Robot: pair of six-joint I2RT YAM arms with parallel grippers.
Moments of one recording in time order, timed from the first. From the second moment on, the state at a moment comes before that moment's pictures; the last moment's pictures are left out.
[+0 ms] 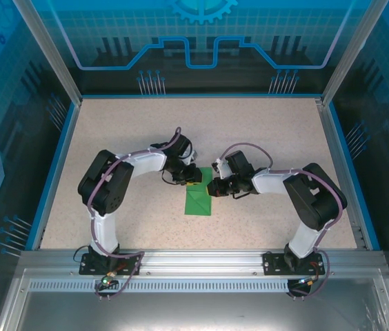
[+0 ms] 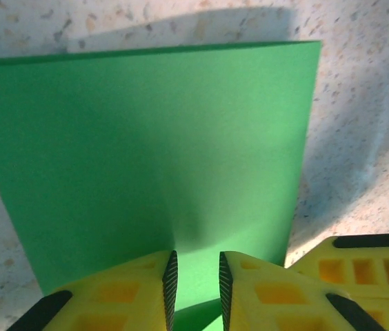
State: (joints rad) left arm -0.49 1.95 1.20 -0.47 0.50 -0.56; right arm 0.54 1.73 0.77 -0.01 -0.55 0.42
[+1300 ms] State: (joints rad) left arm -0.49 1.97 1.21 -0.51 0.48 -0.48; right arm 0.53 1.76 0.81 -0.05 -0.55 0.39
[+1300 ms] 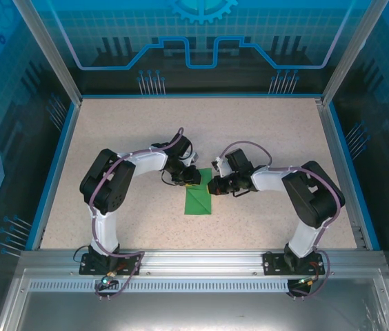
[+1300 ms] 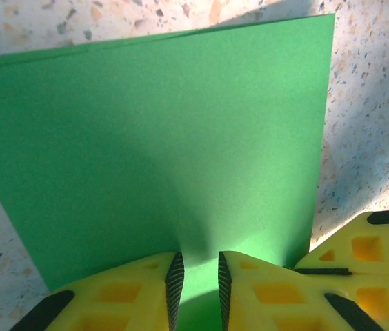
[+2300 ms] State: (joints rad) left arm -0.49 1.97 1.23 -0.51 0.53 -0.48; right arm 0.53 1.78 0.82 -0.08 -0.53 0.35
